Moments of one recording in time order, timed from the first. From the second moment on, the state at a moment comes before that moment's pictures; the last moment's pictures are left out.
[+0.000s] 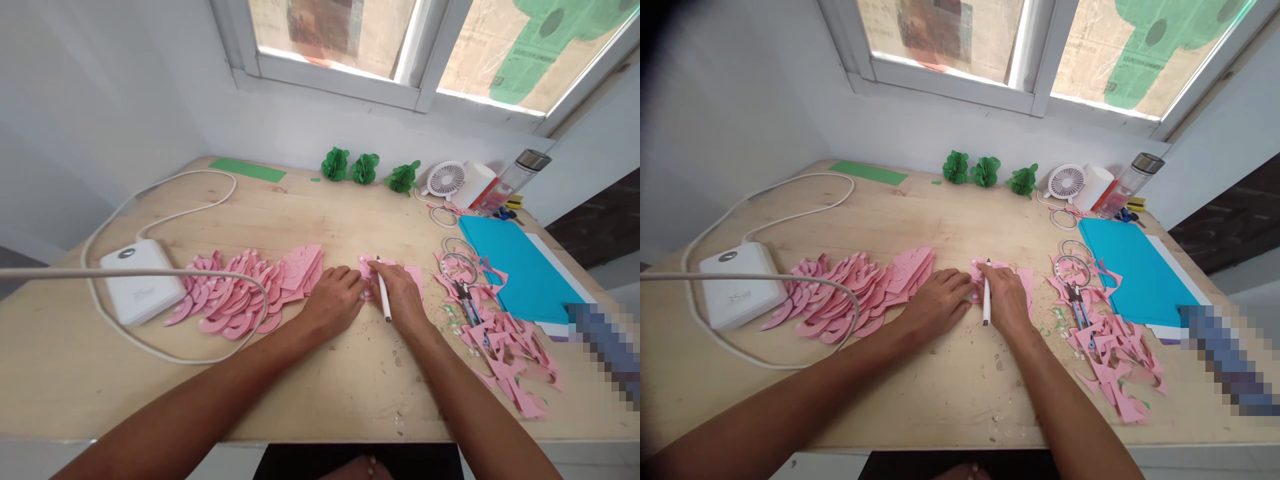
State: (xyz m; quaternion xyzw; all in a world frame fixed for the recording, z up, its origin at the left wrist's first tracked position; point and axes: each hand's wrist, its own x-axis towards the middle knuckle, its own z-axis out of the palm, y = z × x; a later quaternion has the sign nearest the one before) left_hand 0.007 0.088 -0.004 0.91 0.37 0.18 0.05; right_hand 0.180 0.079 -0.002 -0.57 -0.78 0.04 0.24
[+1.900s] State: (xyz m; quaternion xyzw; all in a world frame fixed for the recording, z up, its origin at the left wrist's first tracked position) left_hand 0.007 0.088 -0.004 0.91 0.37 0.18 0.04; right_hand 0.181 0.079 -0.002 -0.55 -0.79 0.04 0.26
